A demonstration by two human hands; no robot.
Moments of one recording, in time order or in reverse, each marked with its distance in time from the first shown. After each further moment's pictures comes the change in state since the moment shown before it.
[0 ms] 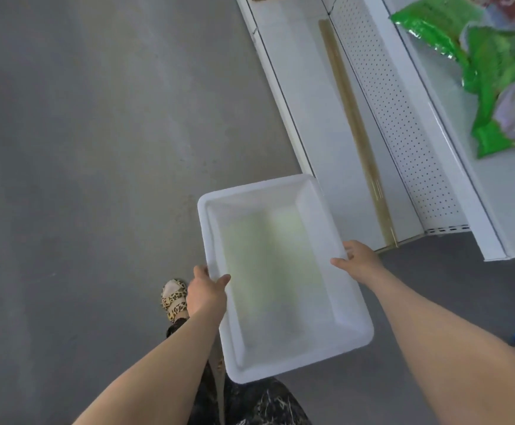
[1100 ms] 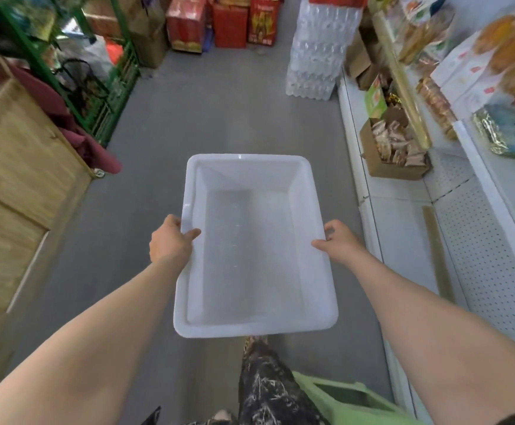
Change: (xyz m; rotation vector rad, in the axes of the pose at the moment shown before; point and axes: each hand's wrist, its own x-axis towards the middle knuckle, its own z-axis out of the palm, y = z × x) left_hand 0.228 0.075 -0.538 -0.361 0.457 0.153; right_hand 0.010 -0.638 -0.019 -0.001 0.092 -0.478
